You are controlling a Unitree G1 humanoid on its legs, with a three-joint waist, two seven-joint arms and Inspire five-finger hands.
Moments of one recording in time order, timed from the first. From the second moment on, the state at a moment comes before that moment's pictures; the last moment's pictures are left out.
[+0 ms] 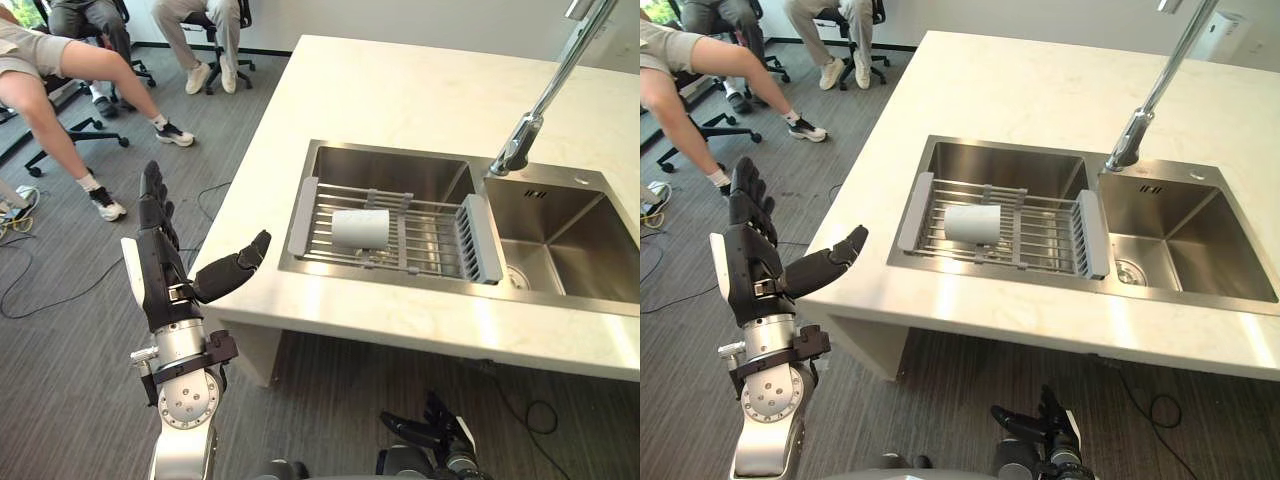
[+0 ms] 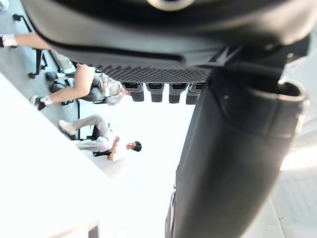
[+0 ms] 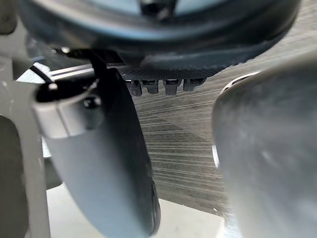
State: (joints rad) left arm 0.19 0.08 -0.02 -0.37 0.12 -0.22 0.37; right arm 0.29 -0.05 -0.11 0.64 0.13 -0.11 0.05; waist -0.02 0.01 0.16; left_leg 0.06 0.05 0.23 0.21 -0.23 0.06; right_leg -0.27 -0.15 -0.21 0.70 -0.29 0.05
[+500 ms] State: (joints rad) left arm 0.12 0.06 -0.17 -0.44 0.09 -0.24 0.28; right arm 0.29 -0.09 -0.07 0.60 0.14 -0.10 0.00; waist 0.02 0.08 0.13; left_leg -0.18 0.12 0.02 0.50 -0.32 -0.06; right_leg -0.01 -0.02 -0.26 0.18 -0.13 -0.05
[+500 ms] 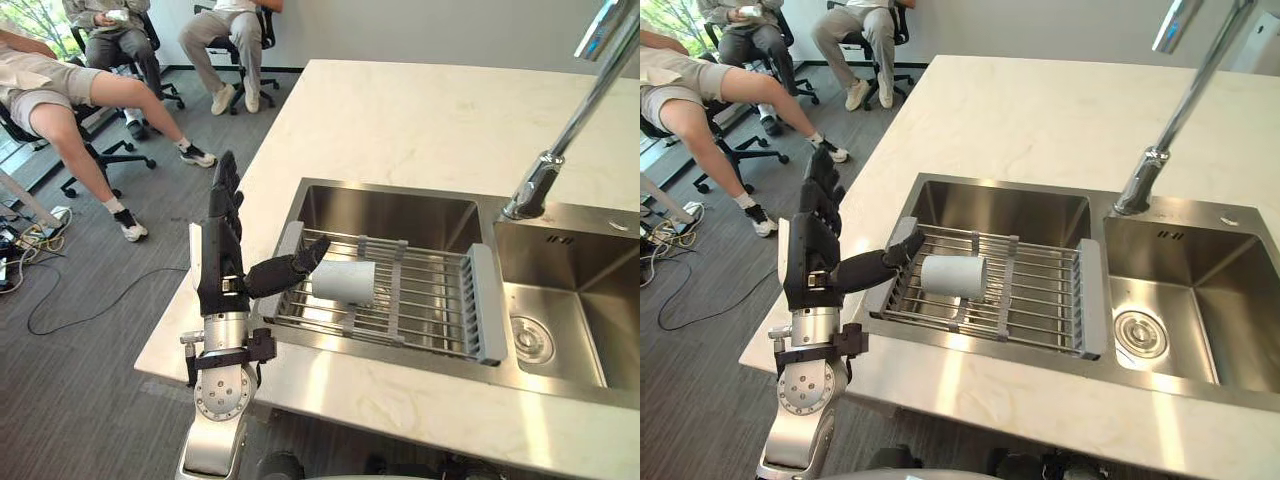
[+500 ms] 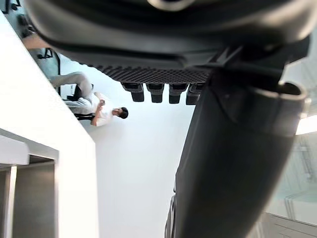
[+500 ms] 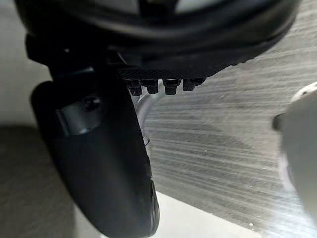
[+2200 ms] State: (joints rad) left arm -0.09 0.29 -0.36 0.00 0.45 -0.11 0.11; right arm 0.27 -0.05 -0.03 0.72 0.17 -0.10 0.04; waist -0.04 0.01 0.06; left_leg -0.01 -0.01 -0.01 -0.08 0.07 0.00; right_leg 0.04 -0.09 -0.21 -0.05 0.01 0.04
